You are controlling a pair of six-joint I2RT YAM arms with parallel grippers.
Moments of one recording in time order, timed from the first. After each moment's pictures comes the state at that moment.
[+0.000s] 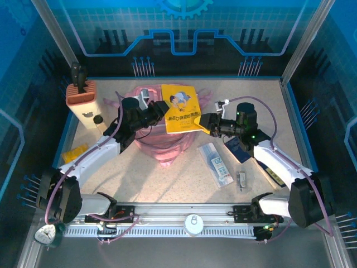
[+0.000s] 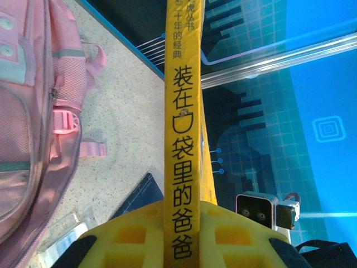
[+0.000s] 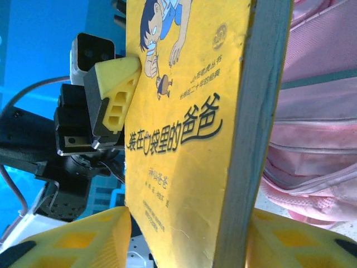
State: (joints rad) left arm -0.39 1.31 0.90 0.17 0.35 -1.15; right arm 0.34 1.26 0.79 0.17 -0.86 1.03
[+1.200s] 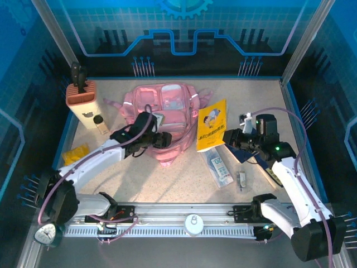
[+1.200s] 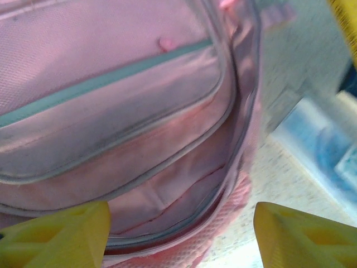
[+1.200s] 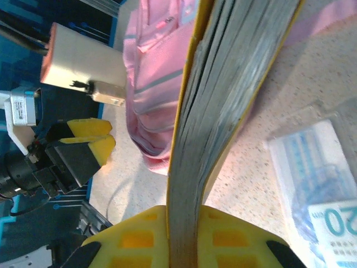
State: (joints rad) left arm -0.57 1.32 0.94 -0.48 -0.02 -0.30; right arm 0.16 0.93 0.78 -0.57 -0.63 0.60
